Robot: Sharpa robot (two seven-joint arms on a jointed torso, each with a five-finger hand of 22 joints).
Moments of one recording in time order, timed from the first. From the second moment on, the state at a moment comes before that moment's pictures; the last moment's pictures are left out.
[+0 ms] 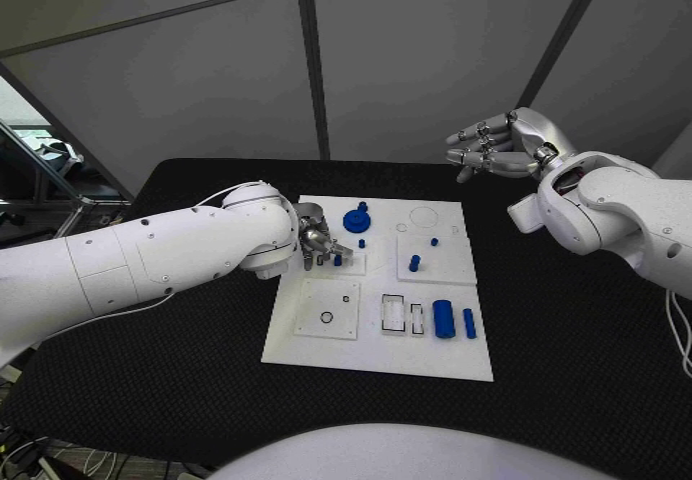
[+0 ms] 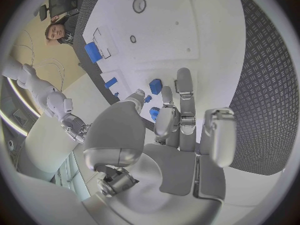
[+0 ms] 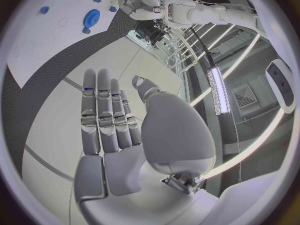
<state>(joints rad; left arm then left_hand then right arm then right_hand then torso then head) 1.17 -0.72 0.02 1.46 -1.13 0.03 -0.64 1.03 -0.09 0.16 0.24 0.05 0.90 0.05 0.67 0.71 1.40 -0.01 1.34 1.27 1.45 -0.06 0.23 0.72 -0.01 1.47 0.06 1.52 1.31 1.26 -0.80 0.03 1.40 -0.72 -0.34 0.18 1.33 -0.12 0.24 0.09 0.32 0.95 0.18 0.11 0.08 1.28 0.09 0.07 0.18 1.42 0.03 0.07 0.43 0.18 1.24 0.14 0.19 0.38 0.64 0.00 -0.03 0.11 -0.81</state>
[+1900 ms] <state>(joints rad) 1.30 -0.54 0.01 1.01 -1.08 0.32 -0.56 1.18 -0.03 -0.01 0.28 0.06 0.85 0.10 0.54 0.56 1.33 0.02 1.28 1.18 1.46 -0.04 0.22 0.73 0.05 1.47 0.06 1.44 1.31 1.26 -0.79 0.03 1.36 -0.78 -0.33 0.15 1.33 -0.11 0.25 0.09 0.33 0.98 0.17 0.13 0.08 1.30 0.09 0.07 0.17 1.43 0.02 0.07 0.42 0.18 1.27 0.13 0.18 0.37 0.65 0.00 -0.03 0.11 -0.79</state>
